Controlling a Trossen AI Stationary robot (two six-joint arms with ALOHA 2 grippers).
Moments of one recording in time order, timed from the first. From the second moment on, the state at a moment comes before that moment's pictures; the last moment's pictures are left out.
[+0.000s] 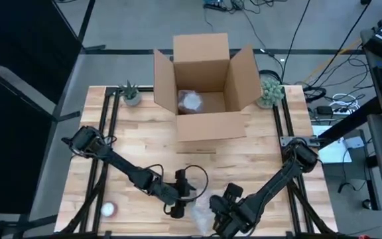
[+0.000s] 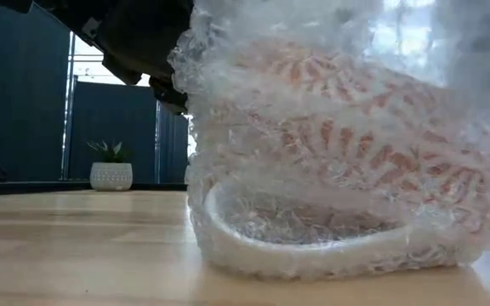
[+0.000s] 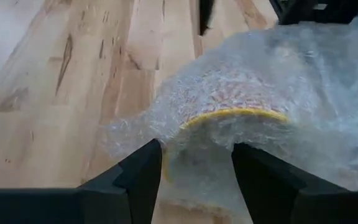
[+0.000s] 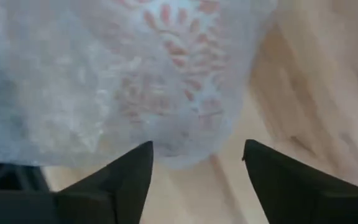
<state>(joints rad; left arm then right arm) -0.52 1.86 1.03 0.21 -0.32 -0.33 0.73 2.06 1.68 -1.03 0.36 1.09</state>
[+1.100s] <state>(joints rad) -0.48 1.86 1.13 0.18 -0.28 -0.34 0.62 1.99 1.37 -0.78 0.33 0.90</state>
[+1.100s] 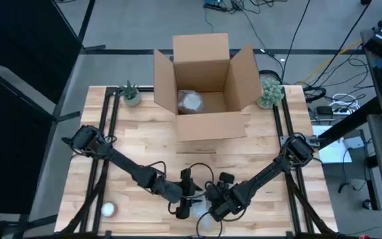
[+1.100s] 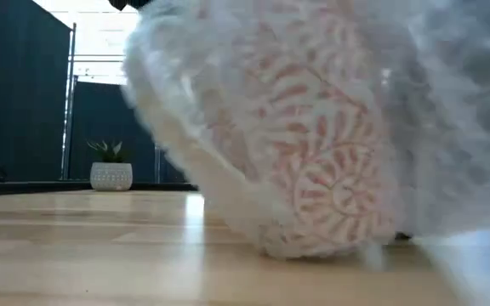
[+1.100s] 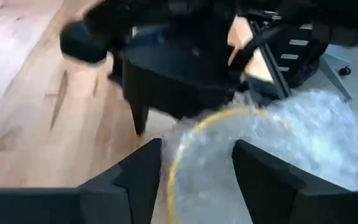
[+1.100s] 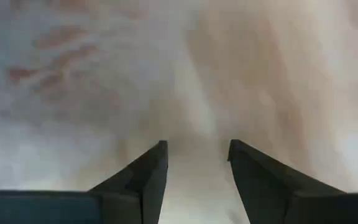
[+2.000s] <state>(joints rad) -0.49 1.73 1.12 0.04 -0.25 -0.33 0.69 1.75 1.37 -0.47 0.33 0.70</state>
